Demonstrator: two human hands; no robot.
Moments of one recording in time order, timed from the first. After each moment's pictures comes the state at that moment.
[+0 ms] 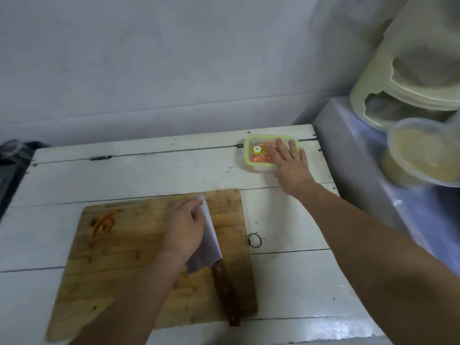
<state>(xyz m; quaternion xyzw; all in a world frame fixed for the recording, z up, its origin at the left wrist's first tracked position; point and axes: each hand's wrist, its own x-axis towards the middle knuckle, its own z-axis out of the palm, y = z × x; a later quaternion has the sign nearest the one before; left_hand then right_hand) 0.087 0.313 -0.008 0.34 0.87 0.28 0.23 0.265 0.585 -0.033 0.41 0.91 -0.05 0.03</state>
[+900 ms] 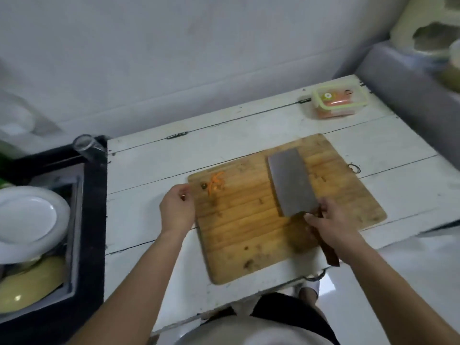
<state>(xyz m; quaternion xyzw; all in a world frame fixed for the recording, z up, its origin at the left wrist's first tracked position) -0.170 0.105 -0.007 0.29 0.85 0.37 0.24 0.154 0.167 0.016 0.67 0.52 -0.51 -0.16</state>
